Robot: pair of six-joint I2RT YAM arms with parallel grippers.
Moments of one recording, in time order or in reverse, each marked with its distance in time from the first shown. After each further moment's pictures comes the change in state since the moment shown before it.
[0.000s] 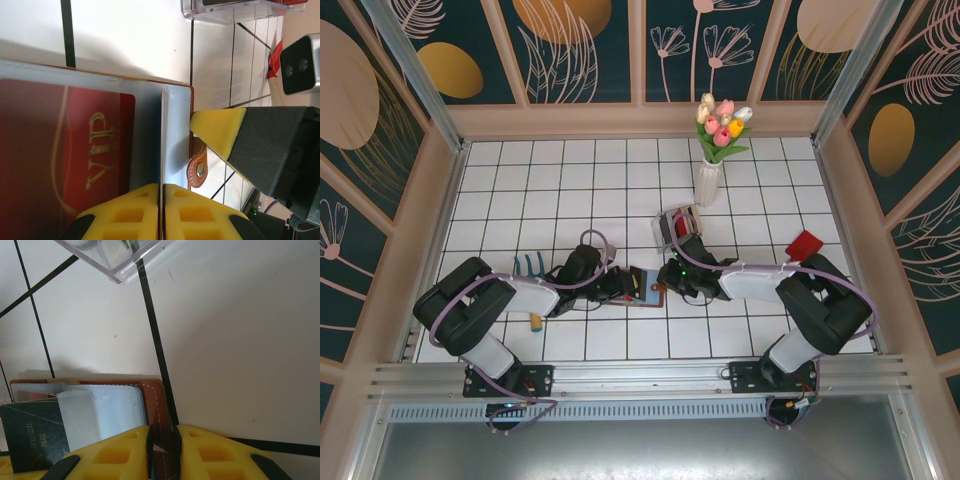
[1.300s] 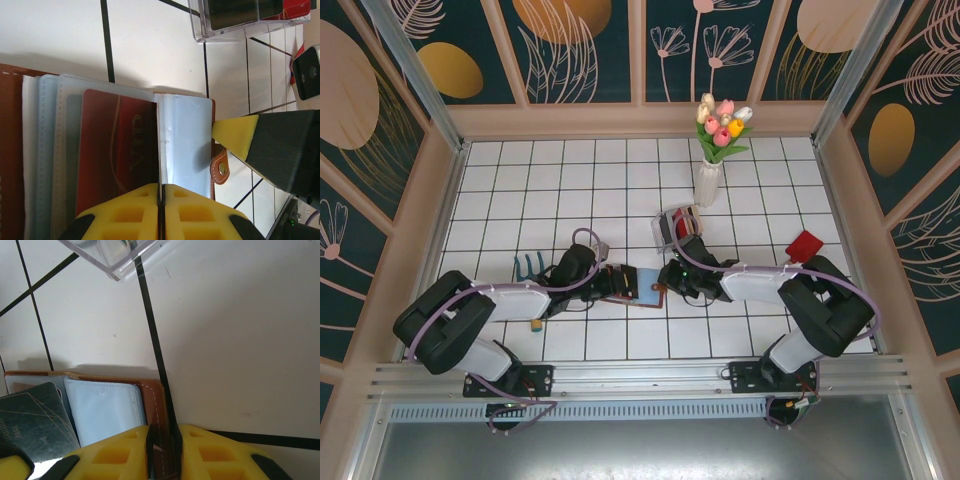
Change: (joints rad) left arm 0.016 -0.129 -0.013 -0.162 -0.109 0.155; right arm -0.001 -0.015 -0.013 0.003 0.000 -0.005
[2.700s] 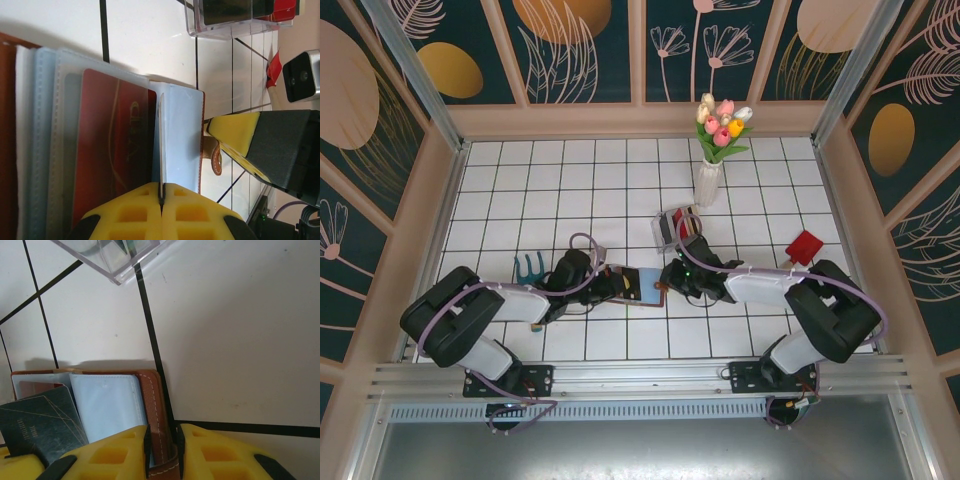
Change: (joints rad) left arm 0.010 0.045 -0.073 0.187 0.064 -0.105; right arm -0.011 -0.043 -0.017 -0.014 0.000 -0.003
